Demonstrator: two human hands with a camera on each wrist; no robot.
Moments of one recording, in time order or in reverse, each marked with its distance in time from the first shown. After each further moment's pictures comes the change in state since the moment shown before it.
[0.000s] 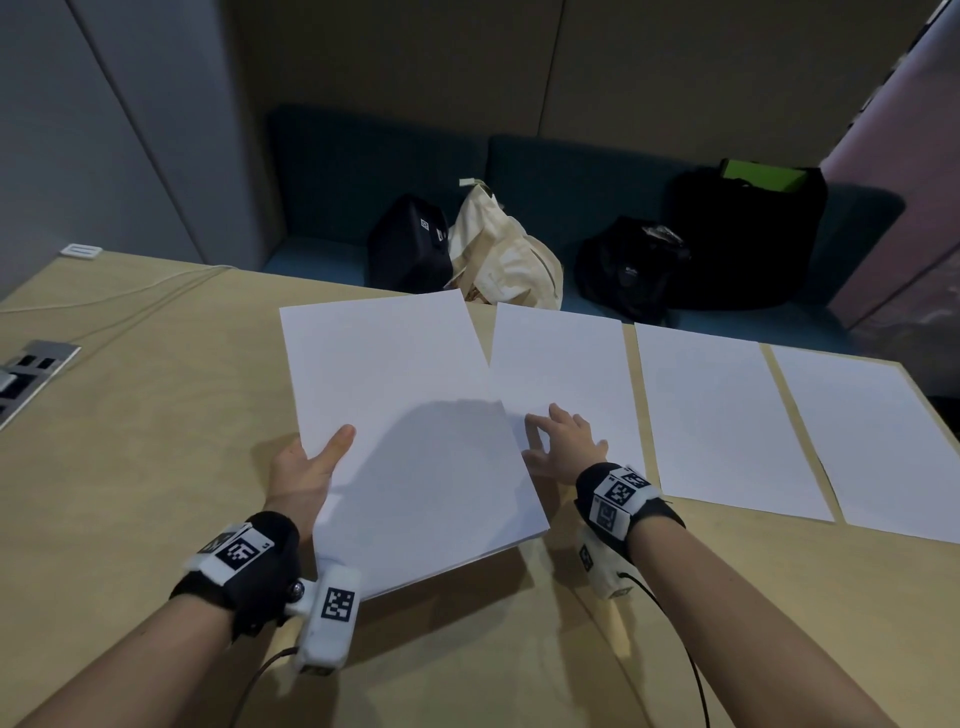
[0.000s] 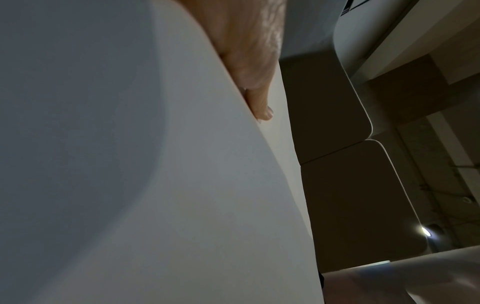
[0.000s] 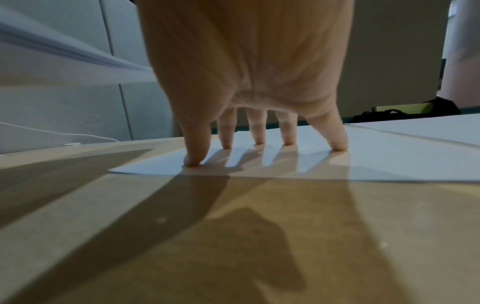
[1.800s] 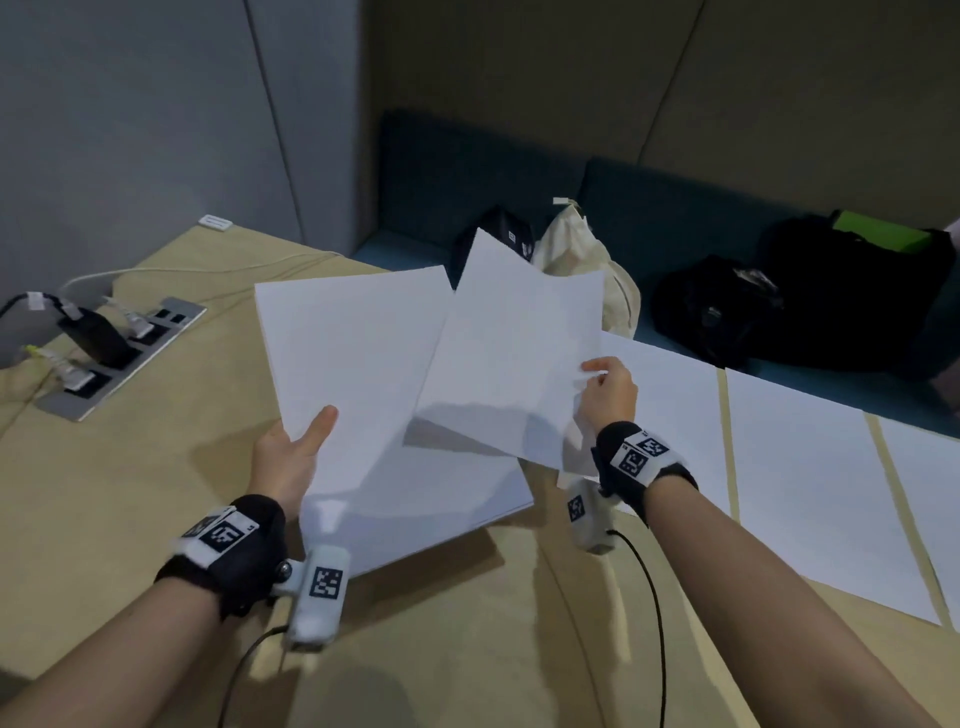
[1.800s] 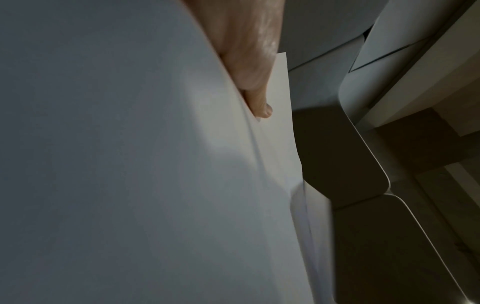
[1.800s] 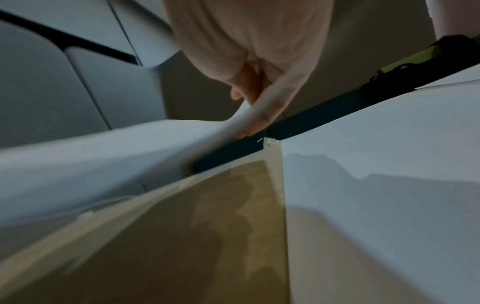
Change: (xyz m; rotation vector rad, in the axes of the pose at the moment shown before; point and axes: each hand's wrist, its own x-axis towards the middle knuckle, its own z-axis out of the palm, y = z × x) left_hand 0.014 0.004 -0.088 -0.036 0.271 0.025; right_hand 0.043 -0.089 -0.030 0.693 0.461 0.036
